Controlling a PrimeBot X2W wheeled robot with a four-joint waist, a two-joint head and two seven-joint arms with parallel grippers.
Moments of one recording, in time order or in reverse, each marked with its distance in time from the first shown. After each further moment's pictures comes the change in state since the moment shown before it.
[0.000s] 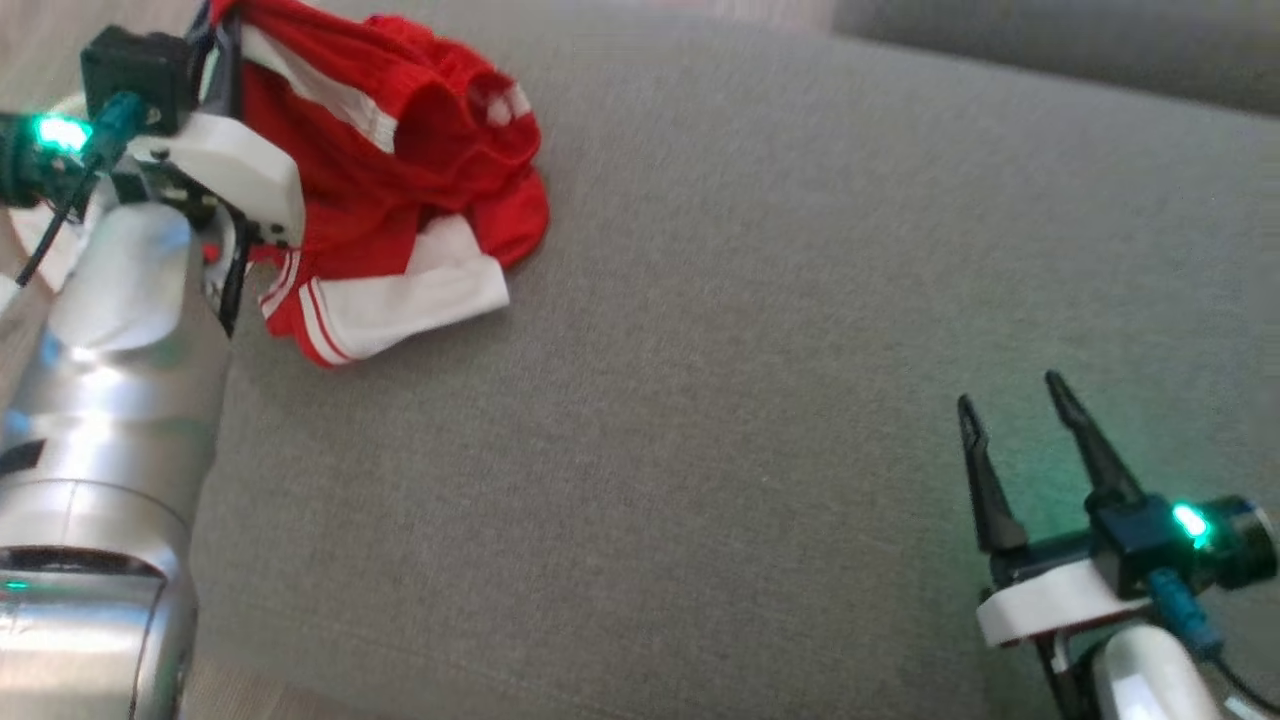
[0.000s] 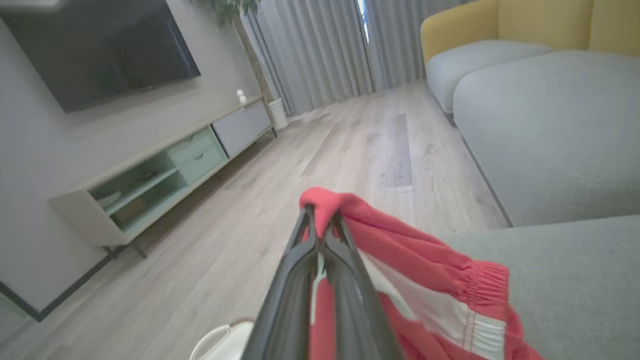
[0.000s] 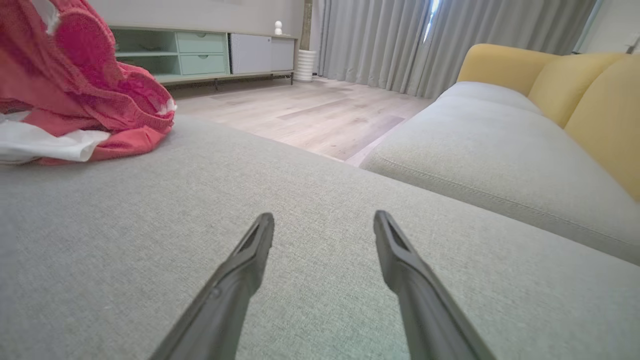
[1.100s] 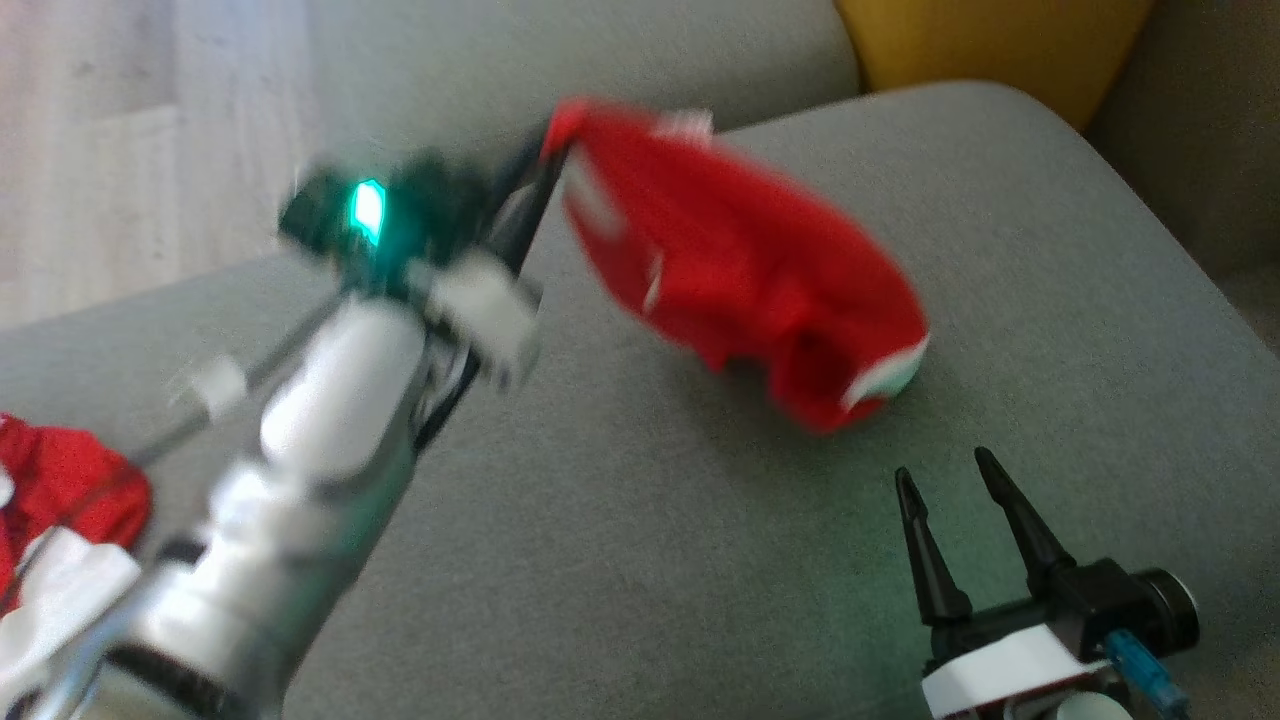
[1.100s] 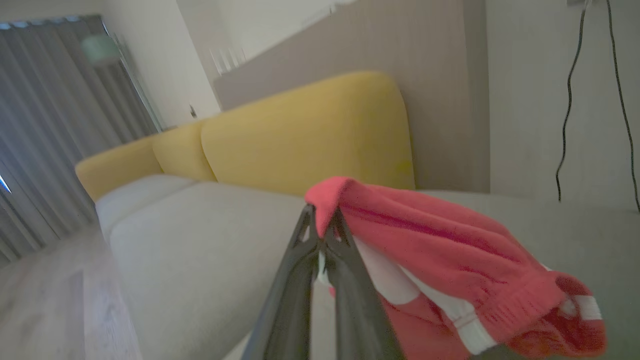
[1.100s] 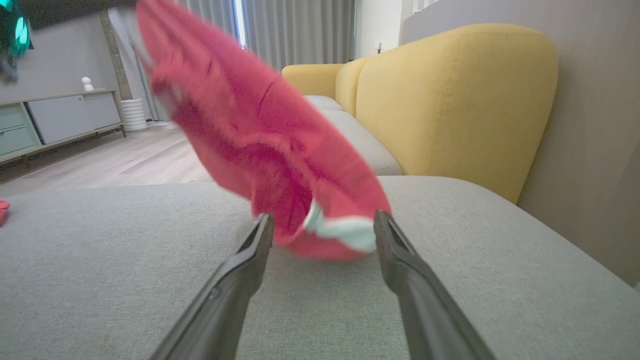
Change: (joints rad) left arm 0.179 -0.029 -0.533 -0.445 -0.350 -0.063 0.070; right arm 0.110 0.045 0.101 0.001 0.135 0.000 0.000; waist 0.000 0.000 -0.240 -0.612
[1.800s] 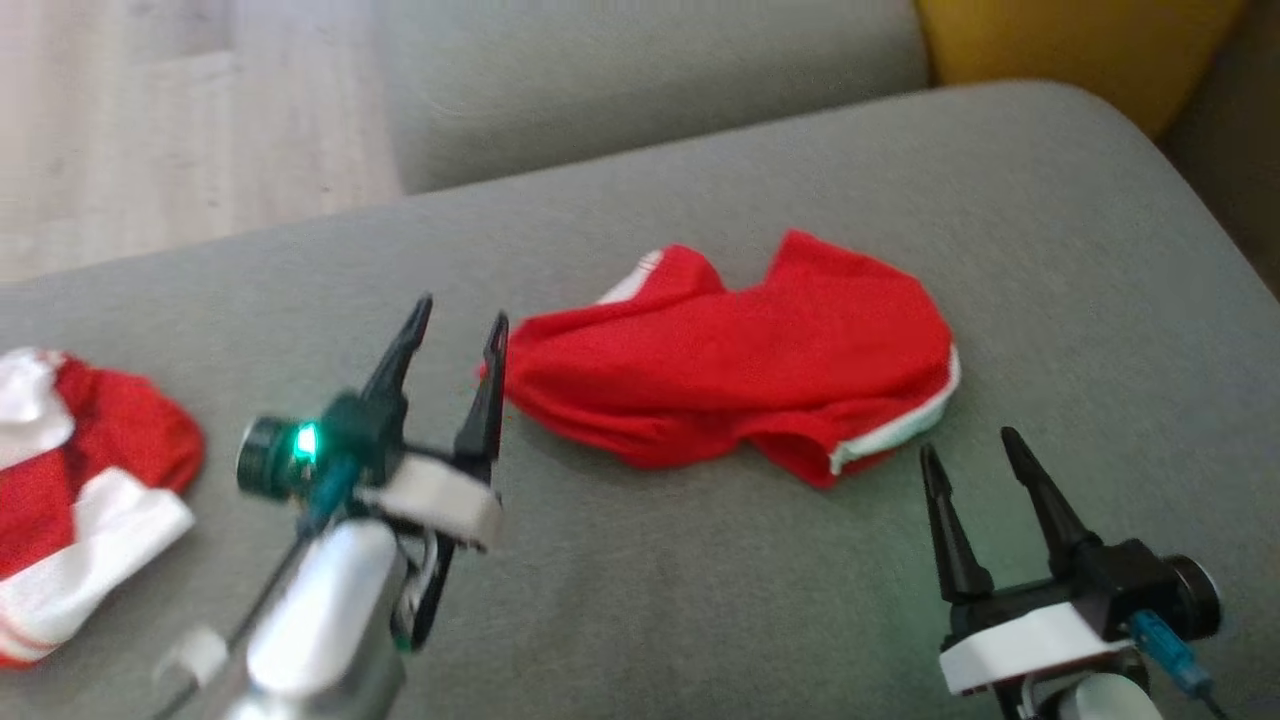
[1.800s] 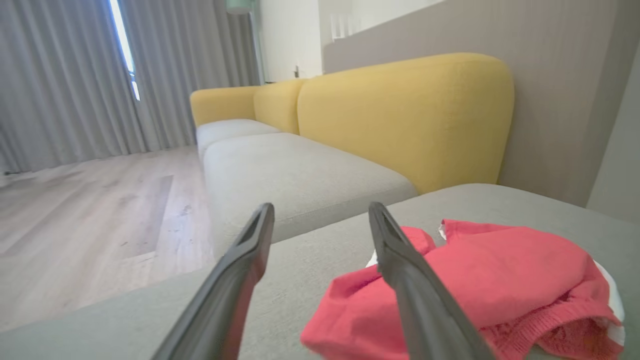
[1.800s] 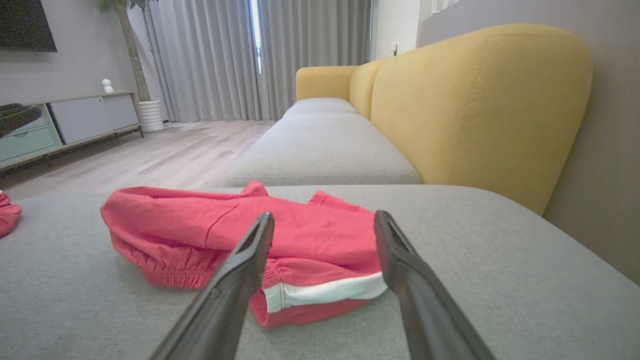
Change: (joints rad) left arm 0.404 0.018 0.214 -0.152 0.044 0.154 -0.091; right arm -0.039 0.000 -0.023 0.011 0.024 0.000 0.000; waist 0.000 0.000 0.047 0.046
